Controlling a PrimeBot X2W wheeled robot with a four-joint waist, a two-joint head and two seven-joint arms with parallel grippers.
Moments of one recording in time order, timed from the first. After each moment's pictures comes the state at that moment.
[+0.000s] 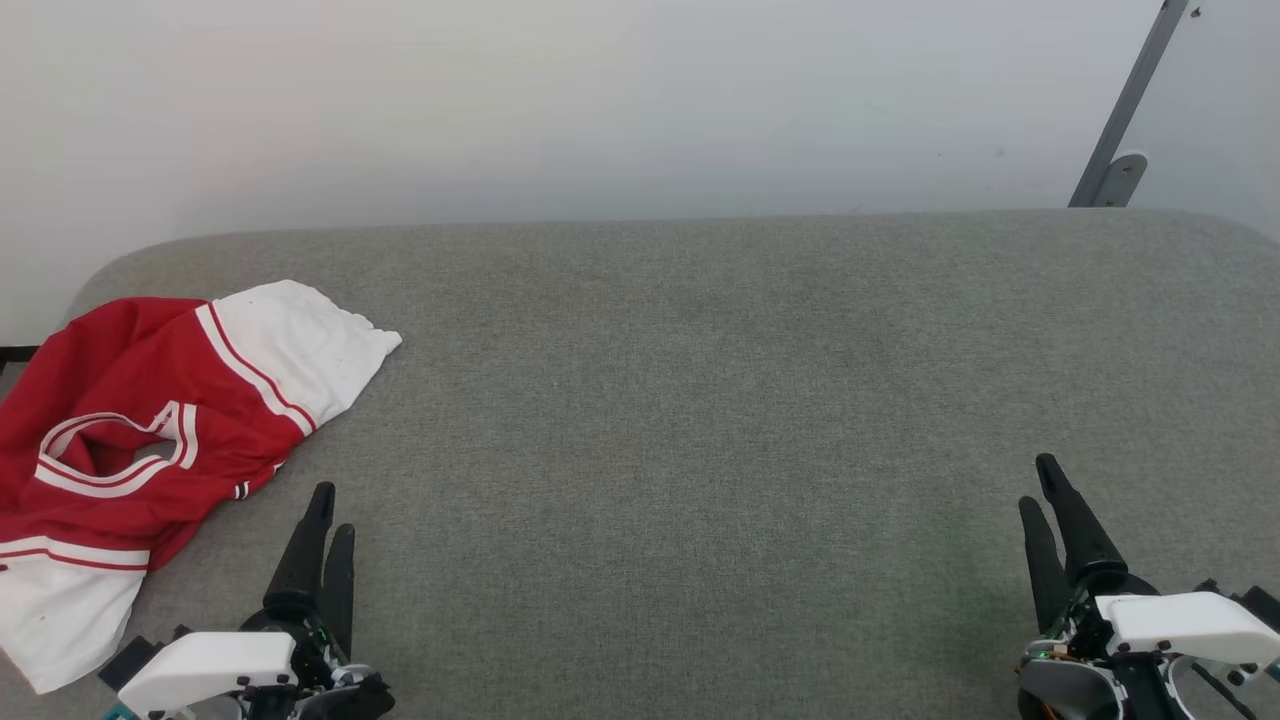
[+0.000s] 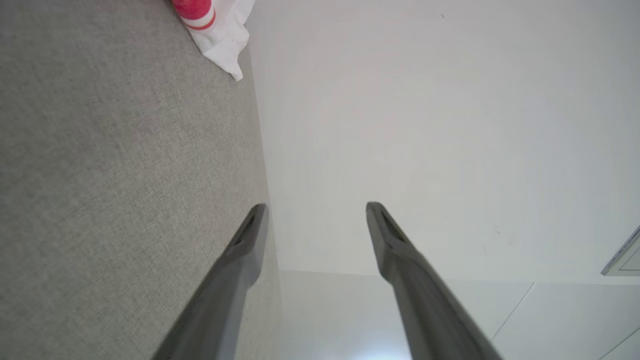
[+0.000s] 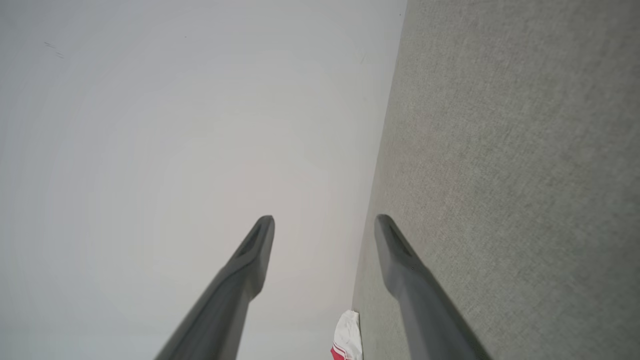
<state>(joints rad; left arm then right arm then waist) -0.06 0.03 0.10 0.28 -1.61 -0.12 0.10 -0.06 -0.04 -0.10 0.27 1.59 0.13 0.10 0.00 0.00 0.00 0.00</state>
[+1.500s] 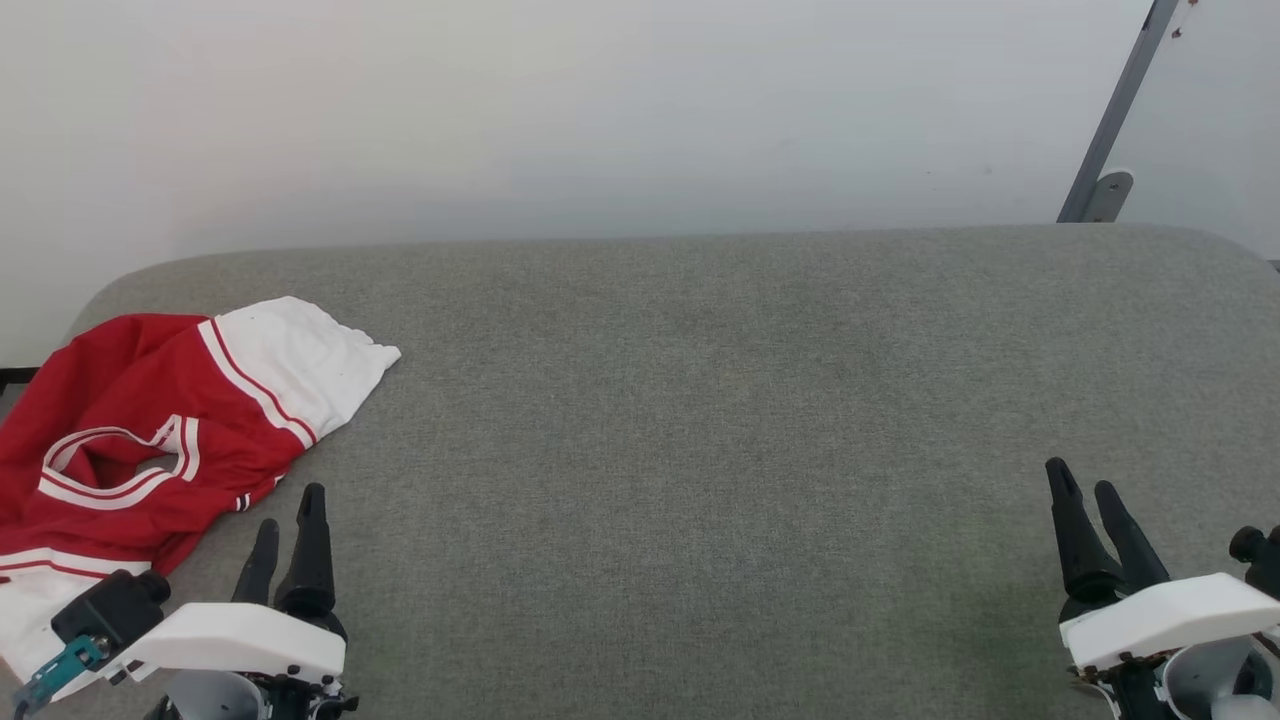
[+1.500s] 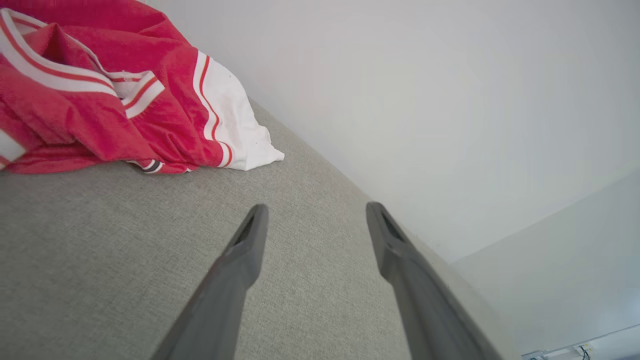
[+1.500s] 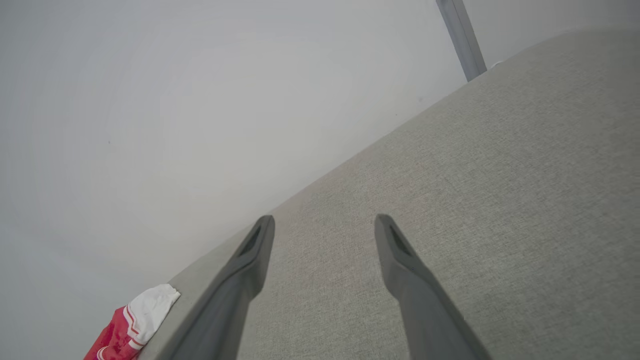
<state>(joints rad) -0.06 0.19 -0.04 0.25 -0.93 0.01 -0.09 -0.04 -0.14 -0.07 0.22 0.81 0.13 -0.02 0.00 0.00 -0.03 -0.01</state>
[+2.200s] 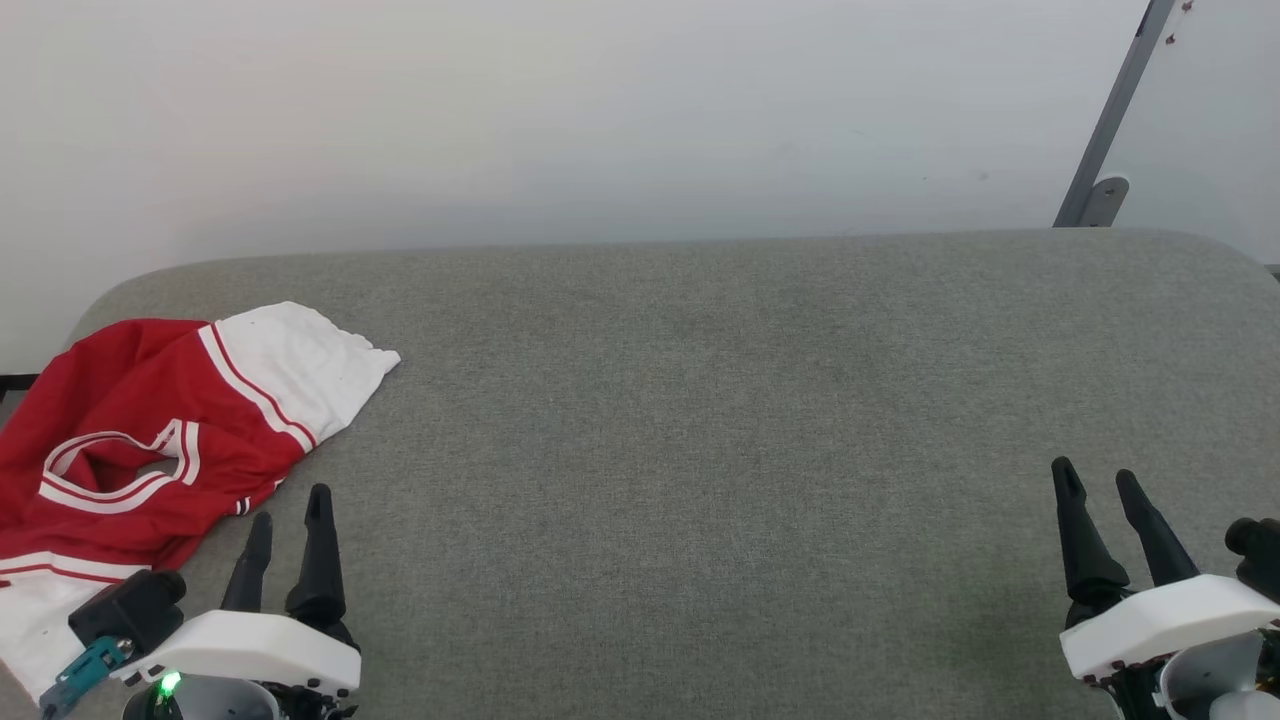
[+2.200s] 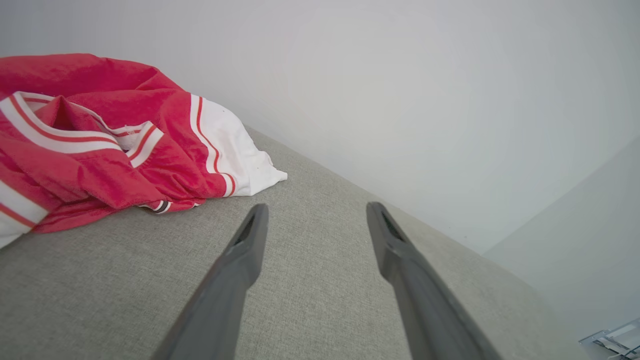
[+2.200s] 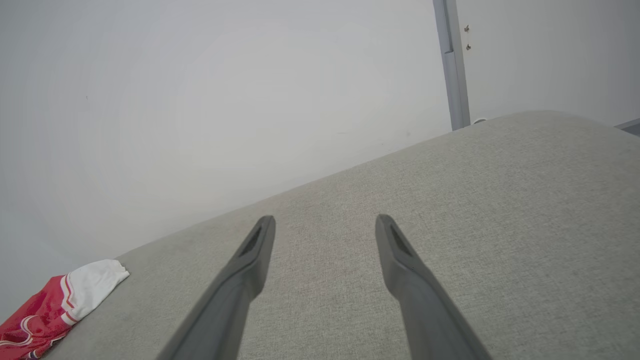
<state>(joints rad) -0.05 0.17 -0.02 0.27 -0.72 -0.03 -0.15 -0.03 -0.17 -0.06 0.20 0.59 0.13 -0.06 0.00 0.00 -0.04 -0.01</state>
